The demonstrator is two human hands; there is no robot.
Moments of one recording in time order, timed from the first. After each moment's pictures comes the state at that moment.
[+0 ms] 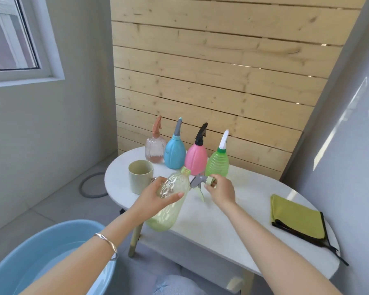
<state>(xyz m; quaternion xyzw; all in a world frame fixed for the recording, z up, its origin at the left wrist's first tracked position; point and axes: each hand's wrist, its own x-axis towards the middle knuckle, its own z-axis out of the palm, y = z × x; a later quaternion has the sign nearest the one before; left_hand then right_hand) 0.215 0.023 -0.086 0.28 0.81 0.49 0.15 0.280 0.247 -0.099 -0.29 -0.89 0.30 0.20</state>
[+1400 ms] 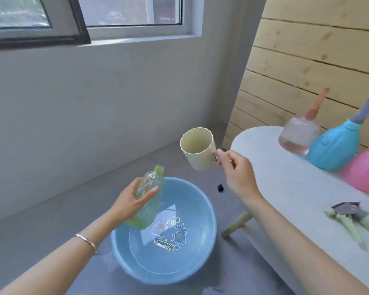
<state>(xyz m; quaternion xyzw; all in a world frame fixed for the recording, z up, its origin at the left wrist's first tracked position) 0.156 -0.297 -0.194 -0.03 0.88 0.48 0.04 0.132 -0.027 -0.126 0.03 -0.83 0.54 0.15</state>
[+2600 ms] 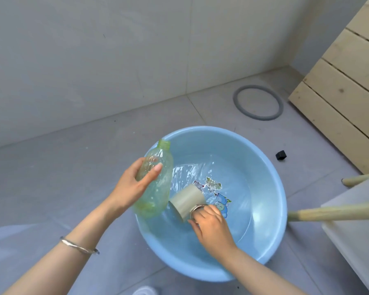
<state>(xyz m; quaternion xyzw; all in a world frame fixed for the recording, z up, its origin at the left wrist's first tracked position) 0.147 -0.383 -0.370 -0.15 0.77 0.61 0.04 0.158 -0.158 -0.482 0.31 -0.93 0.20 0.04</state>
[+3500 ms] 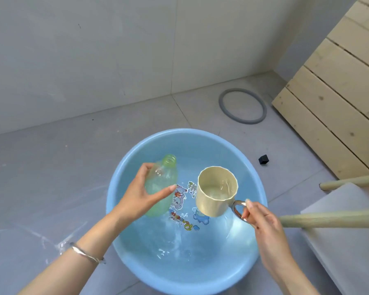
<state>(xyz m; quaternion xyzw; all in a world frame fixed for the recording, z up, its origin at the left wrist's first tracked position) 0.129 -0.337 -0.404 -0.11 0.80 0.59 0.06 0.140 -0.063 -0.382 -0.11 -0.70 0.70 -0.08</state>
